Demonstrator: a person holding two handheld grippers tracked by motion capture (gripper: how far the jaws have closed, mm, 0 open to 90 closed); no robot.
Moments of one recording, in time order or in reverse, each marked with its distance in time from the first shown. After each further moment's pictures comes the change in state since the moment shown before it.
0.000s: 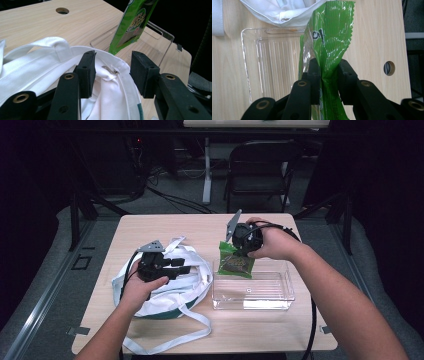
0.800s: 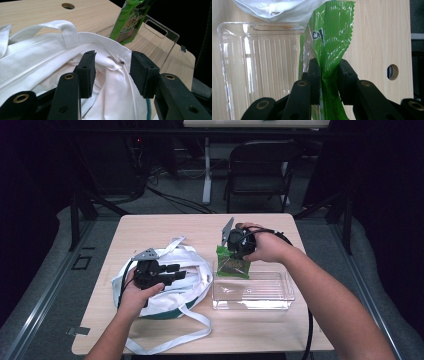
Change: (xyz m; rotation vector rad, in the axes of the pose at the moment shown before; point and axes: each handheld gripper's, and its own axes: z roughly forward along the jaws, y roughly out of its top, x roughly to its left) left arm 0.007 -0.028 -0.001 -0.040 0.010 -0.044; right arm -0.002 0.001 0.035 0.026 -0.008 -0.033
